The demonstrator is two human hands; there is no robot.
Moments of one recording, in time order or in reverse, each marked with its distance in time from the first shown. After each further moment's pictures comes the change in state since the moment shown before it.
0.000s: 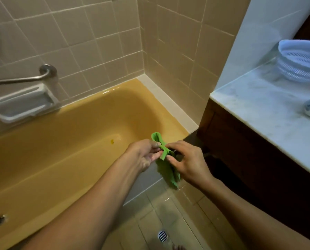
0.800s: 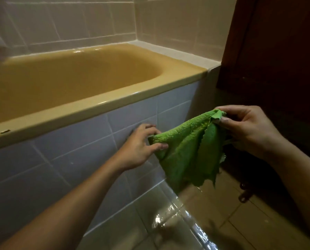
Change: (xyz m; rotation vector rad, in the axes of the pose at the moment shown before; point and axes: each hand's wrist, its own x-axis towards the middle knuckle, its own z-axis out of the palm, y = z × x) left_hand 0.392 -0.249 -0.139 1.107 -0.176 1.193; right_hand -0.126 0.307 0.179 0.483 0.084 0.202
